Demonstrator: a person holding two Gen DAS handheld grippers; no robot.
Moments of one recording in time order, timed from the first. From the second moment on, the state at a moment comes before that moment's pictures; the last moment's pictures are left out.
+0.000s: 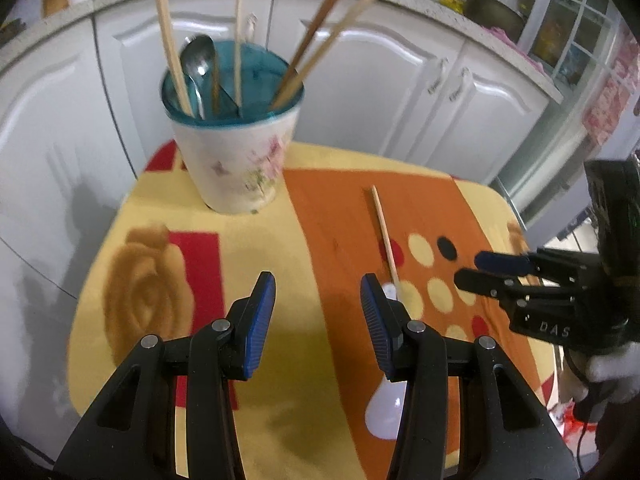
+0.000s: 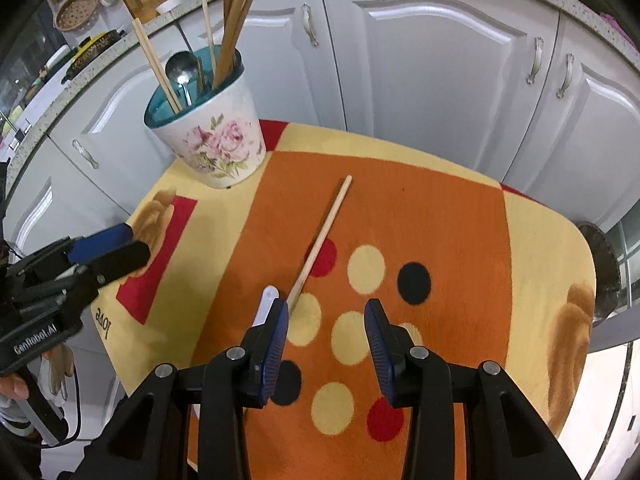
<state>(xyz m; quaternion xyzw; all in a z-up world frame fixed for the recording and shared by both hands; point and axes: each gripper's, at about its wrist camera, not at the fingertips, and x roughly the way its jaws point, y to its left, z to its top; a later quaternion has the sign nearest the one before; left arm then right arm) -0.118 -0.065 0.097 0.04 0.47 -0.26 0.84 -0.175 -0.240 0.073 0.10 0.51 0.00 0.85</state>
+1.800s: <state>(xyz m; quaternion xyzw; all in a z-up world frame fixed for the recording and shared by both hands) -0.113 -0.048 0.029 0.01 0.56 -0.26 0.79 -0.120 -0.242 0.045 0.15 0.54 0.02 0.83</state>
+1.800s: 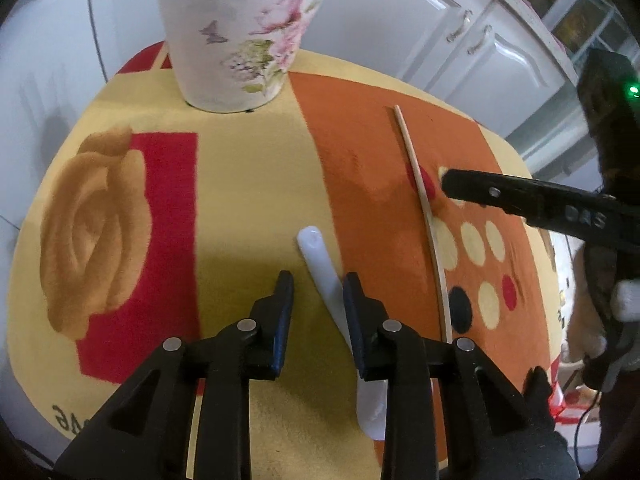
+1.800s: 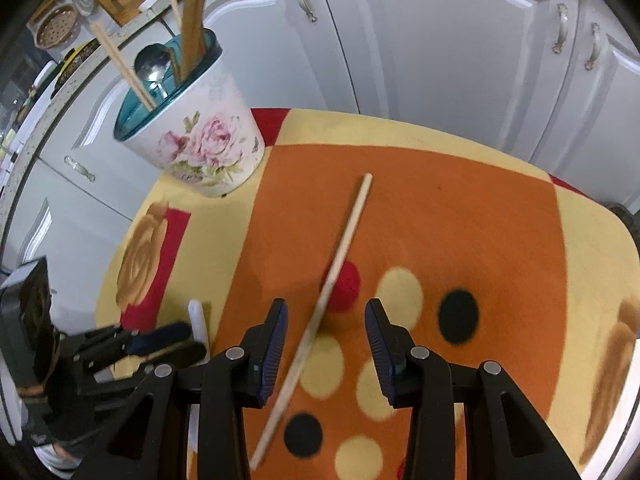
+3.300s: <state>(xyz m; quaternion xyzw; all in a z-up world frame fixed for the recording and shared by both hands) -0.102 -0.060 0.038 -0.02 0.54 -0.26 0.80 -0.094 -0.216 0.034 0.08 0.54 0.07 0.83</state>
